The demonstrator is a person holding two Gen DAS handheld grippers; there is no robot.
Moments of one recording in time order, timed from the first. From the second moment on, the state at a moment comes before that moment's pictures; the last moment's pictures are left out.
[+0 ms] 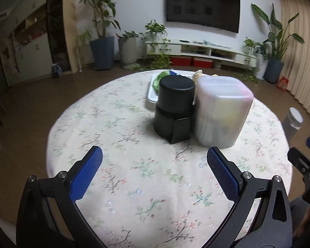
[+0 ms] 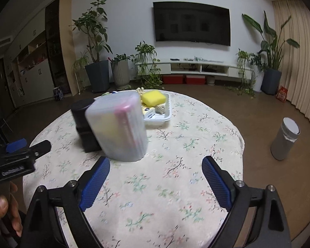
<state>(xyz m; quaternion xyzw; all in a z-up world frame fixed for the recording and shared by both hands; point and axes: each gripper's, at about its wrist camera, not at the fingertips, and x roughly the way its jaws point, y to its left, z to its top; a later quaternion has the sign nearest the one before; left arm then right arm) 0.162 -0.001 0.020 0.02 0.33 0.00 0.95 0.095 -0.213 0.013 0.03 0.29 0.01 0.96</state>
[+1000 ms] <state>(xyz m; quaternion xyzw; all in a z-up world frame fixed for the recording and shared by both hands) 0.143 0.003 0.025 -0.02 0.32 -0.03 0.95 0.083 -0.197 0.014 0.01 0.29 -0.01 0.96</state>
